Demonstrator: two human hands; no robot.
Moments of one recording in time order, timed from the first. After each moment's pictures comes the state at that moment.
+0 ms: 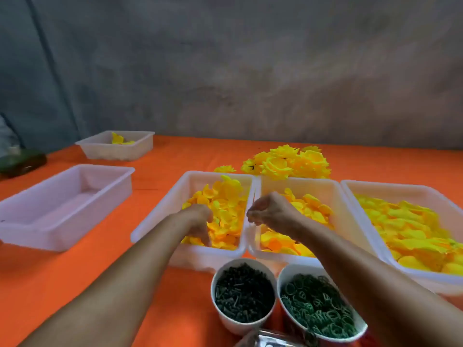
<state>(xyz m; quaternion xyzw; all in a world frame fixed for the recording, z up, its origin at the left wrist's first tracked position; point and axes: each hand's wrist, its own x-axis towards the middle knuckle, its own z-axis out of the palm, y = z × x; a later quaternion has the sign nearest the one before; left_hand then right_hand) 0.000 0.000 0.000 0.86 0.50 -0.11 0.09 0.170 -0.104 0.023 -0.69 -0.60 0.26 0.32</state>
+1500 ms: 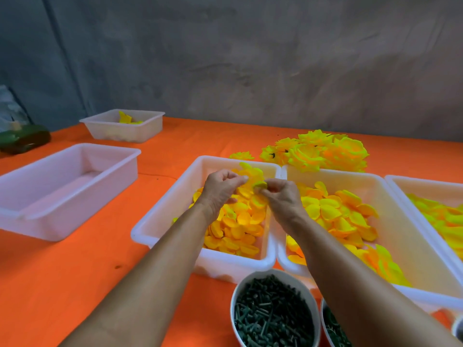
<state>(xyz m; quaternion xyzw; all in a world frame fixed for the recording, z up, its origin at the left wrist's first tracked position) 0.029 0.037 -0.024 0.61 0.42 0.42 0.52 0.158 -0.014 -0.037 -0.61 -0.51 0.25 0.55</state>
